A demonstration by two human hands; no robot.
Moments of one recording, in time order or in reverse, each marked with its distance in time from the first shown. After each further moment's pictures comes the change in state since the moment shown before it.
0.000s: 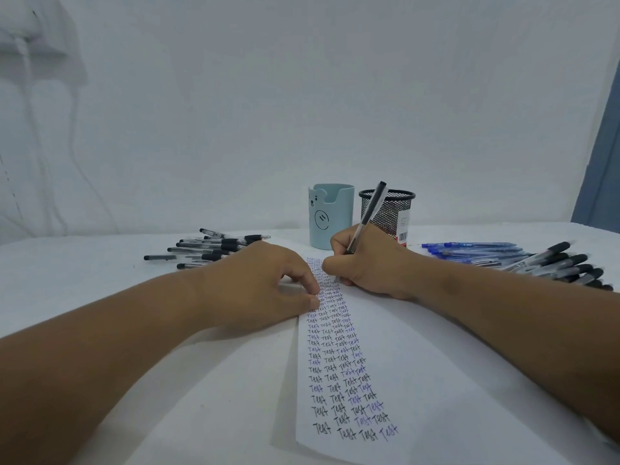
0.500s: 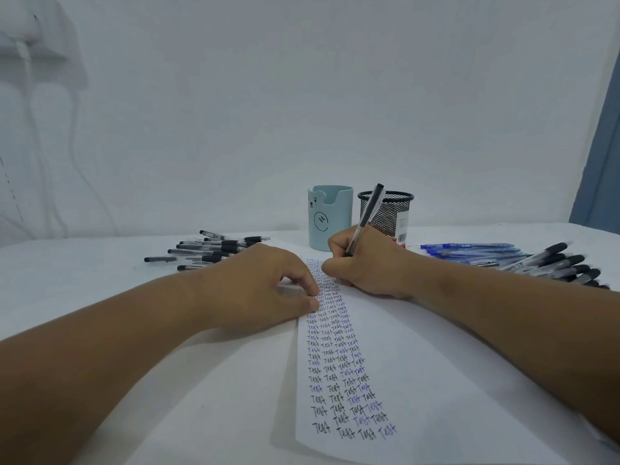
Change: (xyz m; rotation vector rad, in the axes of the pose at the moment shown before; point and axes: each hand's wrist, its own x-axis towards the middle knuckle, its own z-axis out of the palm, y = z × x) left_hand -0.002 0.002 -0.001 -0.011 -0.009 -0.017; right_hand 0.004 0.004 -0.001 -0.080 -0.026 -0.058
